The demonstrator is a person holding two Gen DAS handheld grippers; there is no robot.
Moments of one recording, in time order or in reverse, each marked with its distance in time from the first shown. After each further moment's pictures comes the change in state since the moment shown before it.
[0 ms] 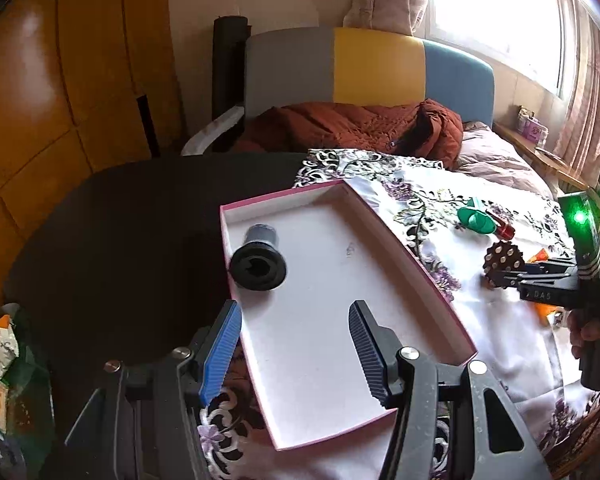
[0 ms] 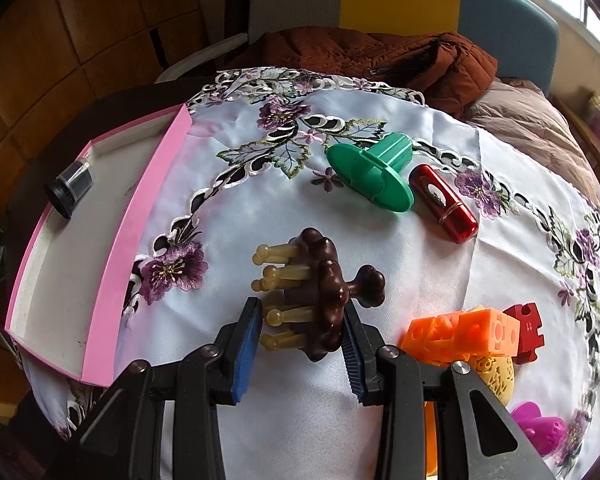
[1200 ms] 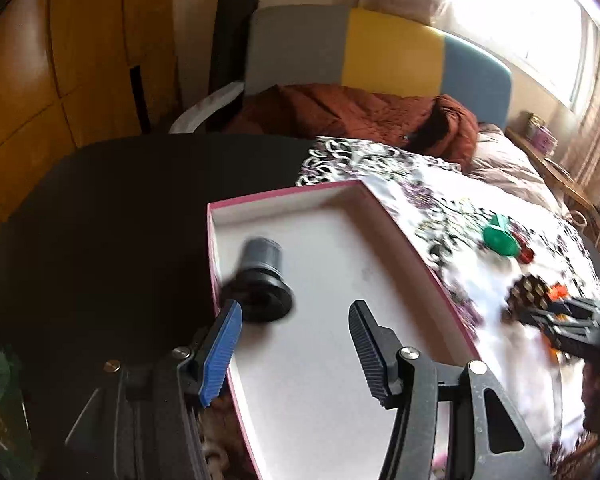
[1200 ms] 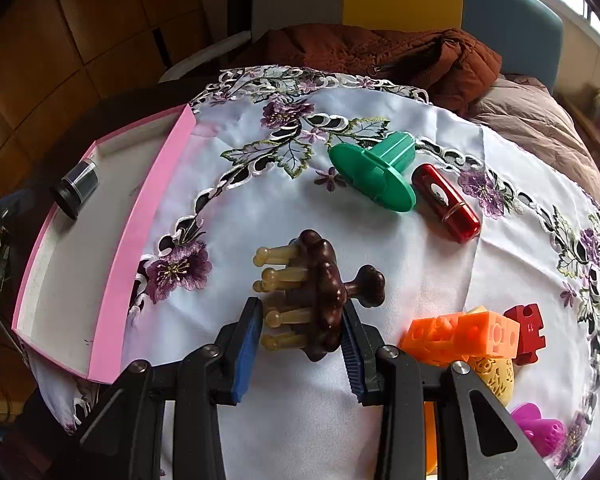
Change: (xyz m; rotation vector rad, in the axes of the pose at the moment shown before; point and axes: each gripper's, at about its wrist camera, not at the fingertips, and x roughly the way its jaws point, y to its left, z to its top) left arm 0.059 0.012 0.031 -0.059 0.072 -0.049; right arm -0.001 0.000 0.001 -0.011 0.013 0.022
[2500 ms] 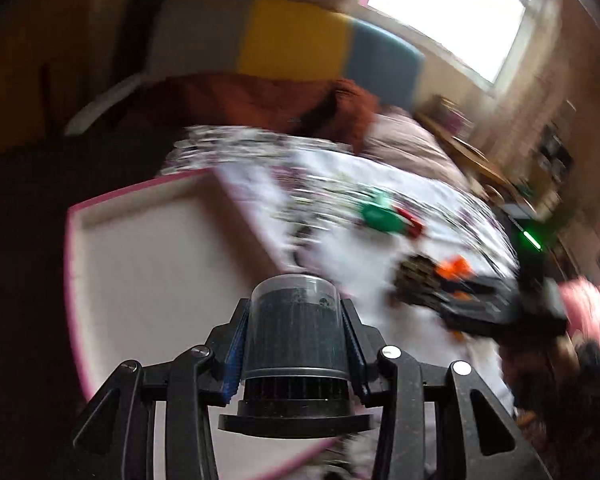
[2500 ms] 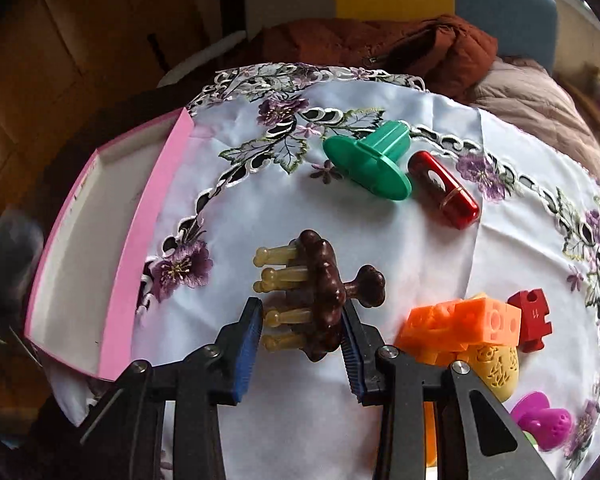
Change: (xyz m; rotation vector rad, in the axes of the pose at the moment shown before) left arm 0.011 -0.052 0.011 0.031 0.064 -0.321; right arm 0.000 -0.004 0.000 0.046 0.012 0.035
